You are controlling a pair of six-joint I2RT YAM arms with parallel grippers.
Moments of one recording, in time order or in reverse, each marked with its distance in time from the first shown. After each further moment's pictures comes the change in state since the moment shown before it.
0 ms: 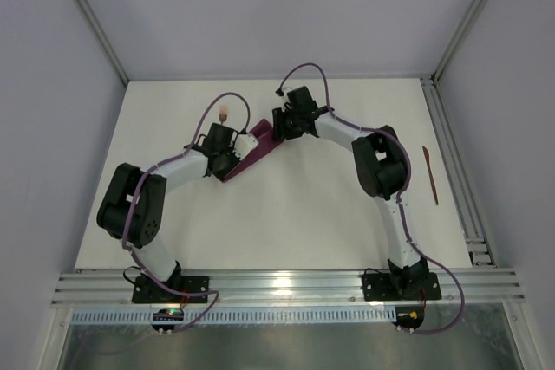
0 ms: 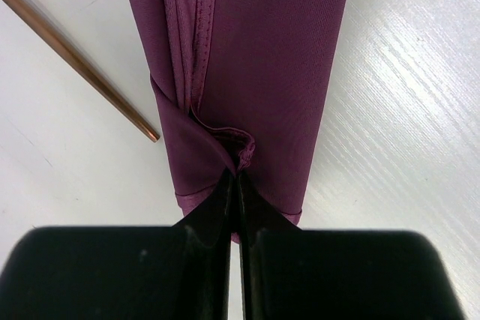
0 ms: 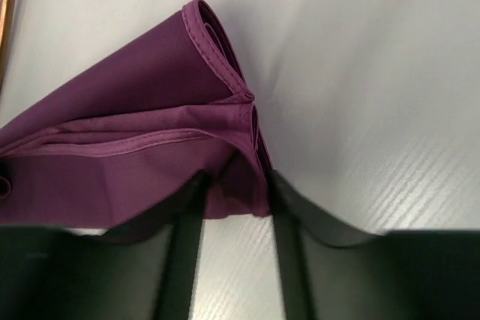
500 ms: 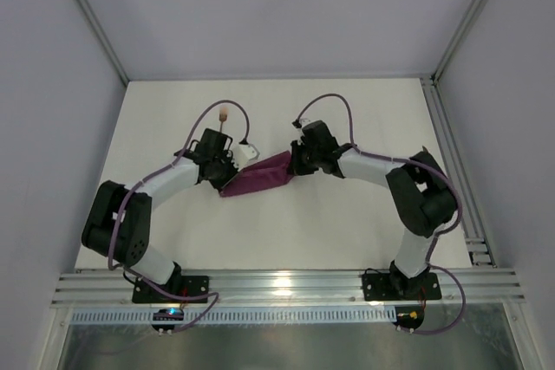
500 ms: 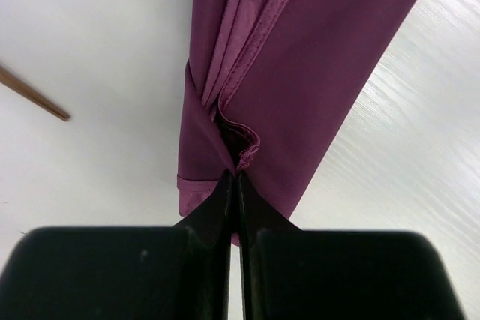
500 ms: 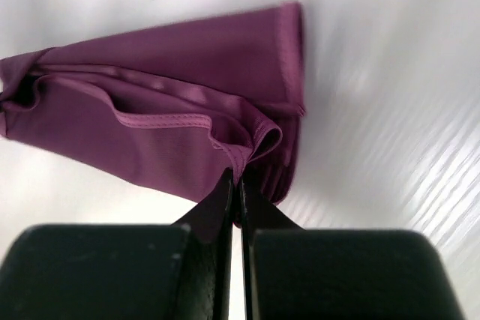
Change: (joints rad) left arm 0.001 -0.127 -0.062 -0.109 0.192 0.034; right arm 0.040 -0.412 -0.646 0.232 -0.003 0.173
